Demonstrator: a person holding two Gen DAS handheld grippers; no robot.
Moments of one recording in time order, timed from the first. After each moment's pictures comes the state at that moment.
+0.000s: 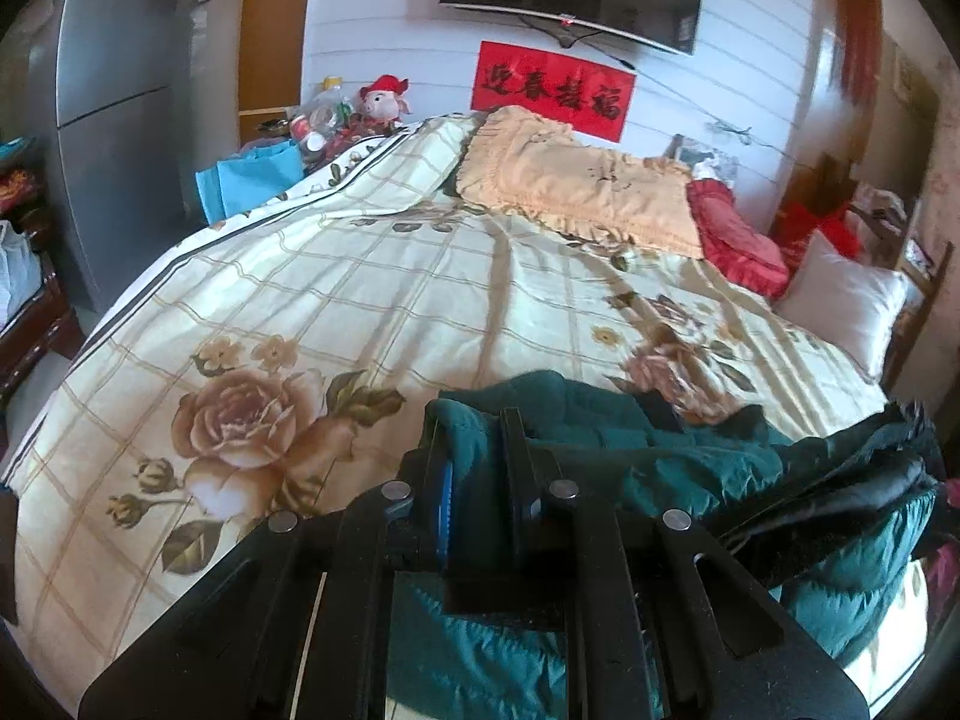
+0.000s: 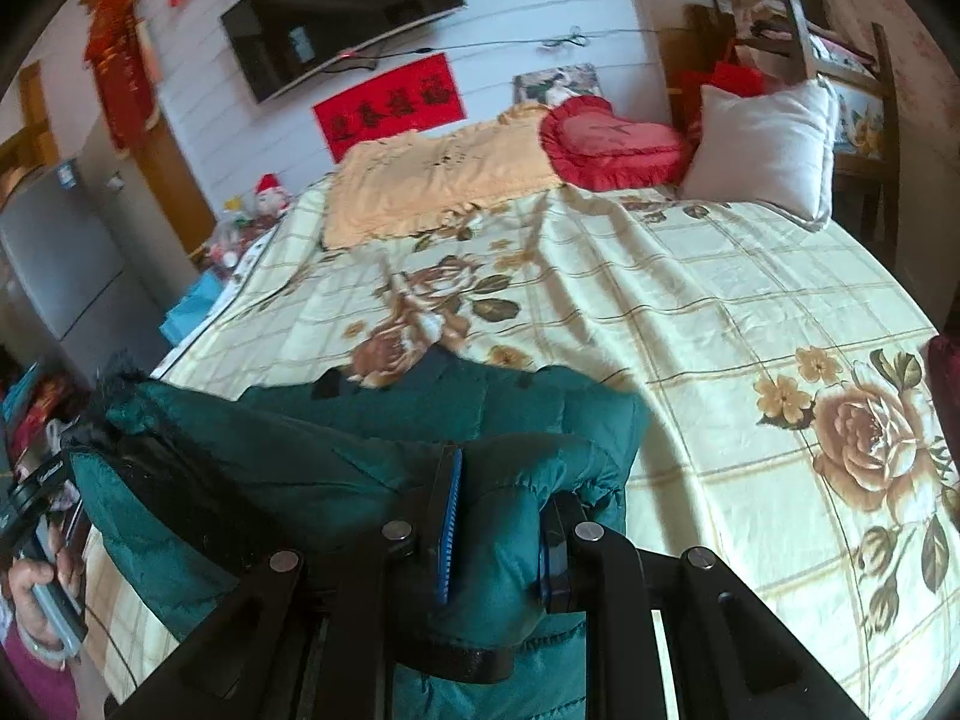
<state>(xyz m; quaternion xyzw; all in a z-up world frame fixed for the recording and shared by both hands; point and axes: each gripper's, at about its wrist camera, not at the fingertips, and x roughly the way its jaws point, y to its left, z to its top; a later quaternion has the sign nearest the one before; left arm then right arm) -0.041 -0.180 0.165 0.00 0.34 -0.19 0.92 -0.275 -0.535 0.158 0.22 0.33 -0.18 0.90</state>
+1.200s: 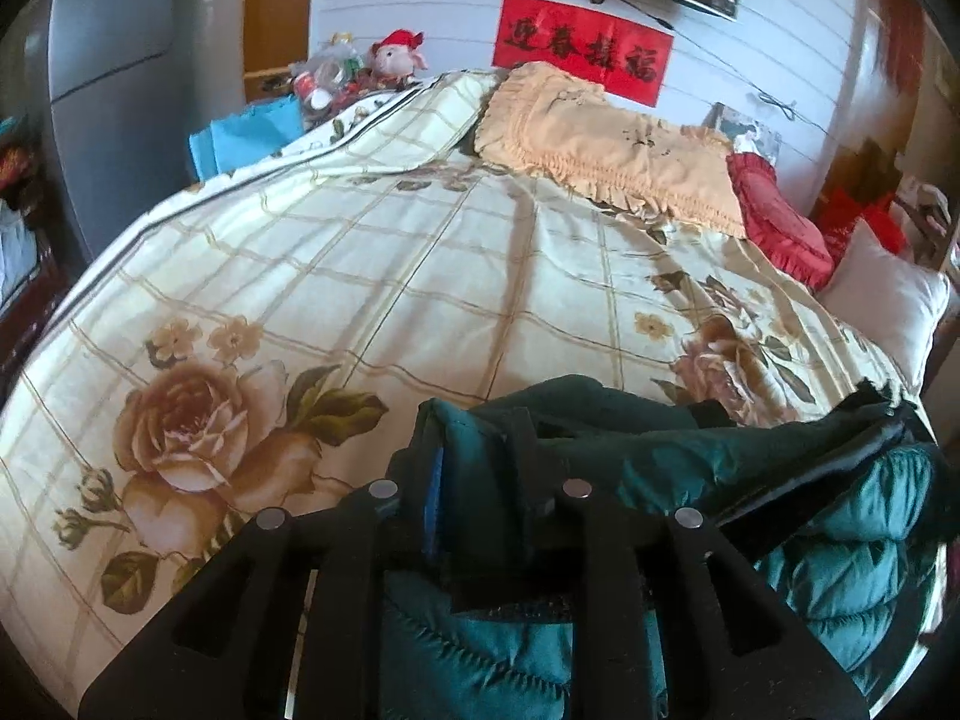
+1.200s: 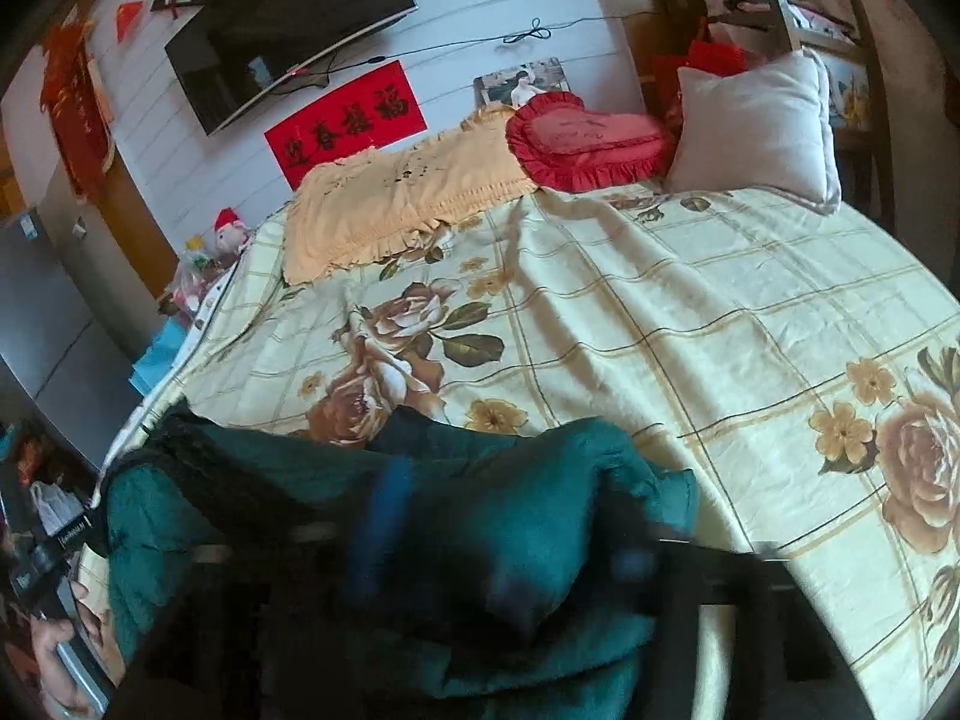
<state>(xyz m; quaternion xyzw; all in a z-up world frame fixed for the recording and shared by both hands) 0.022 -0.219 0.117 0.01 0.38 -0.17 0.91 -0.201 -0.573 0.127 0.26 0.30 -0.21 0.89</state>
